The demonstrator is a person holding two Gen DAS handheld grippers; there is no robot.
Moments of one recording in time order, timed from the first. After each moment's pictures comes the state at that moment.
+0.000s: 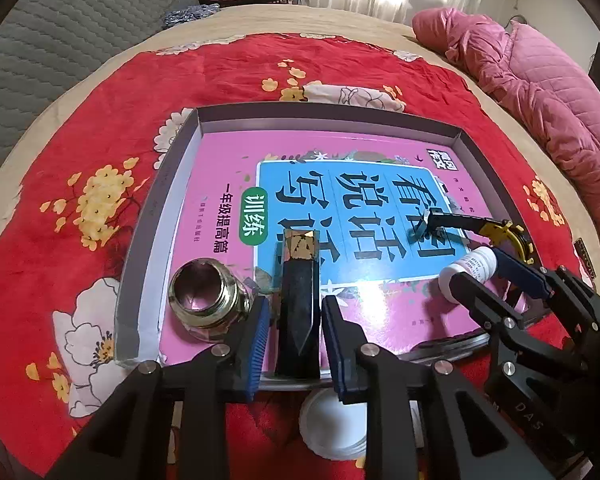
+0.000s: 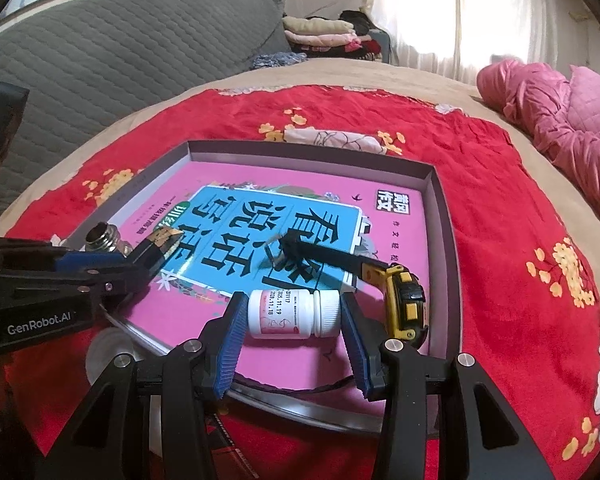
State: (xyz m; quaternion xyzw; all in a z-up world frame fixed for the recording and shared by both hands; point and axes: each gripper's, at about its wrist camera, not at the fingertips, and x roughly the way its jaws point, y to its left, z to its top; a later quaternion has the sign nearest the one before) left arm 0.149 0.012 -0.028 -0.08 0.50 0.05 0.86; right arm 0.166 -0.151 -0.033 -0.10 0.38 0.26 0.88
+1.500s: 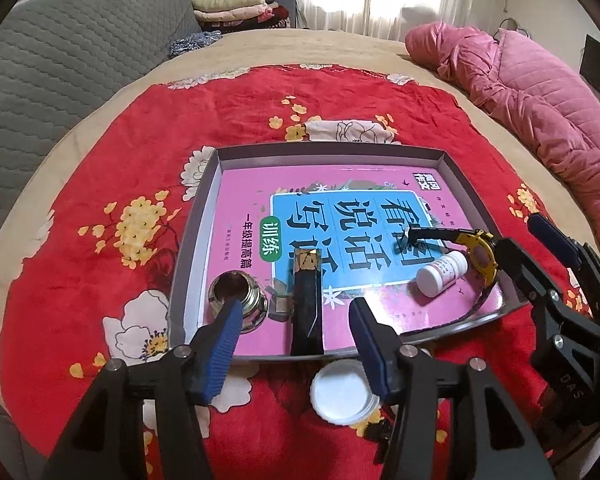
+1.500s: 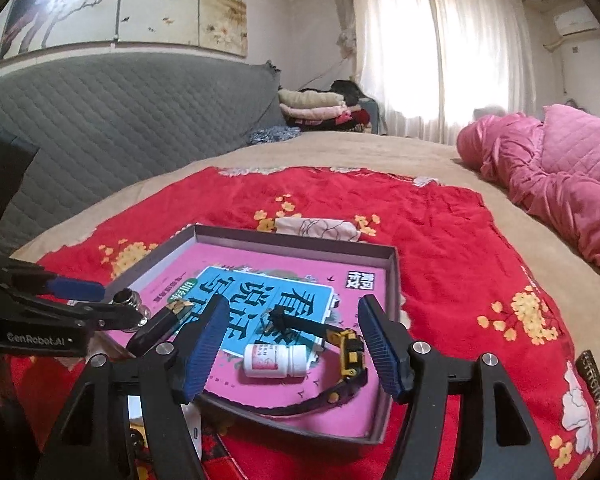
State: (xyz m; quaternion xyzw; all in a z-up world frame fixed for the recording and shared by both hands) left arm 0.122 0.010 0.016 -0.05 0.47 0.06 0.88; right arm 0.133 -0.187 0.019 -0.06 0.25 0.26 0.93
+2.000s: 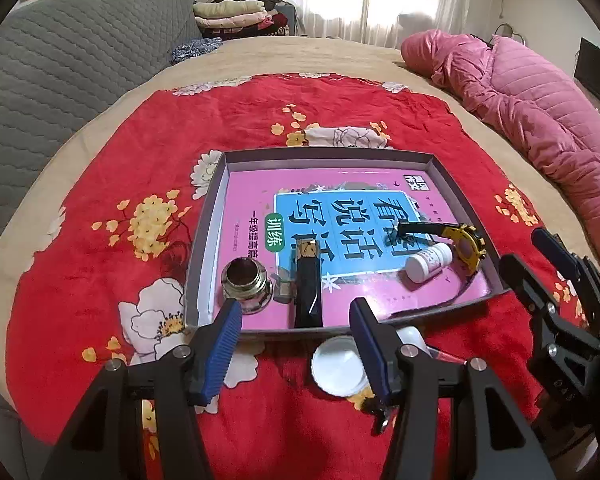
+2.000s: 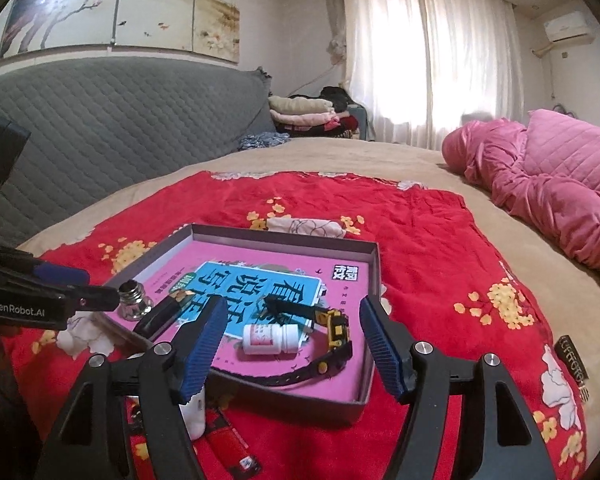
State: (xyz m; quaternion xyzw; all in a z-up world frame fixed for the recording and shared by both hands) left arm 0.097 0.010 0.031 -0.05 0.46 0.06 0.89; right arm 0.098 -0.198 0.026 -0.07 0.24 0.24 0.94
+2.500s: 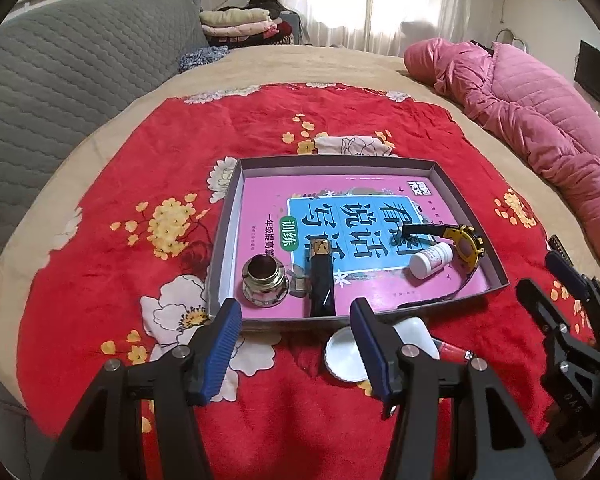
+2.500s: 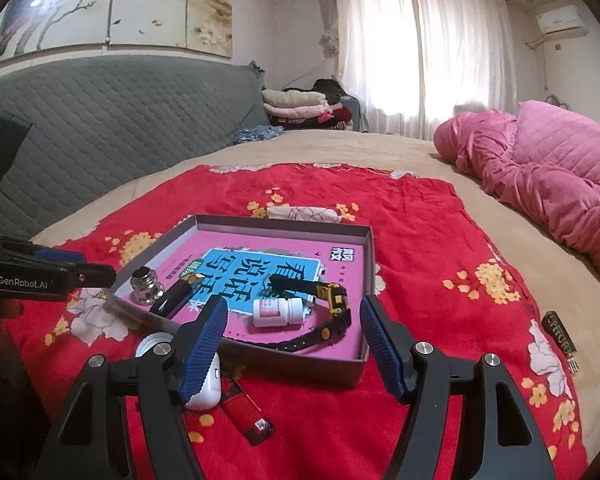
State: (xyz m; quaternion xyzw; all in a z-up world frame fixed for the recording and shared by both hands) left arm 0.078 0.017 0.043 -0.04 0.44 0.07 0.89; right arm 0.069 -0.212 0.033 -0.06 0.26 0.22 0.94
